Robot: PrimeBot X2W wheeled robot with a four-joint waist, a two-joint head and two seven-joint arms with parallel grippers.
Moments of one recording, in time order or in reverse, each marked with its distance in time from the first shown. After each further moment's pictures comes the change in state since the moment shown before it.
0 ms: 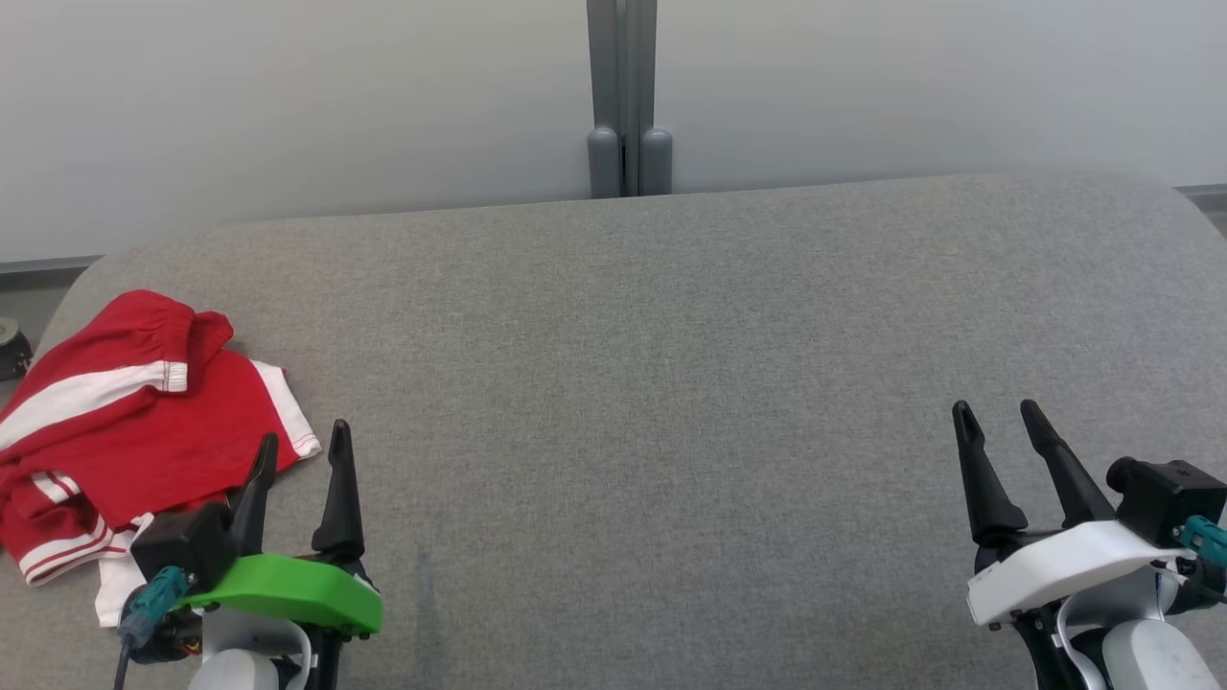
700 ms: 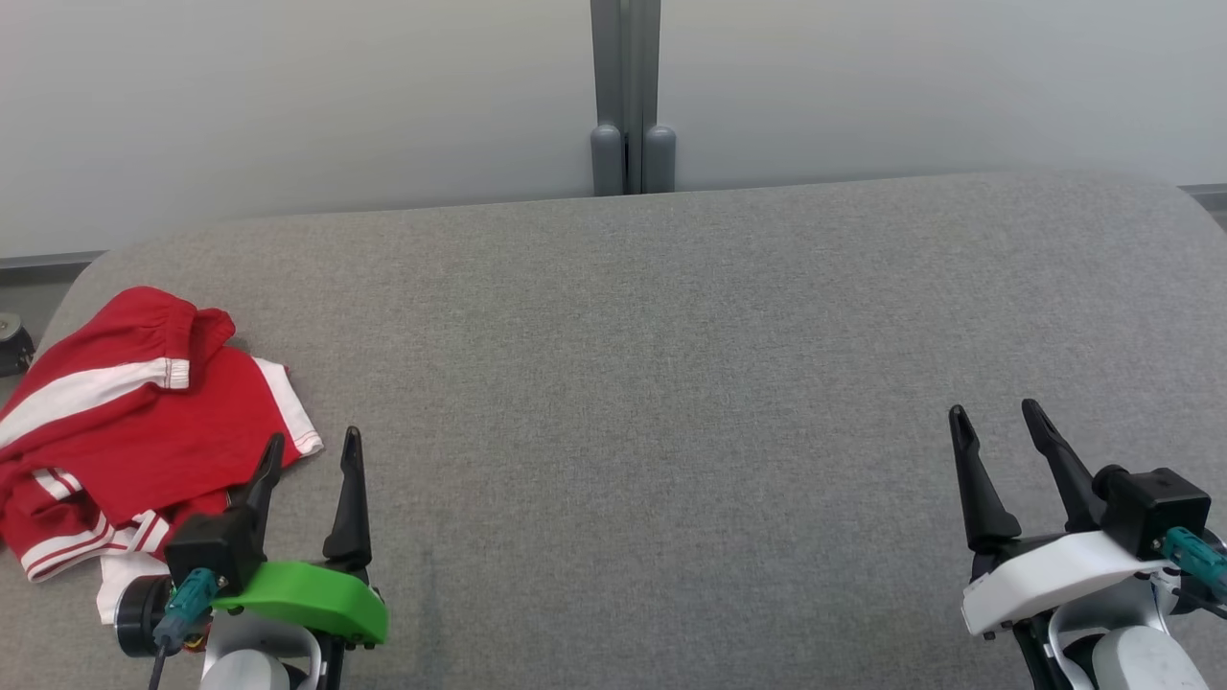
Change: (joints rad) left arm -0.007 0.003 -0.004 0.034 0.153 0.000 -0.040; right arm 0.011 0.015 -0.011 -0.009 -0.141 0.002 -0.031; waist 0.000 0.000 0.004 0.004
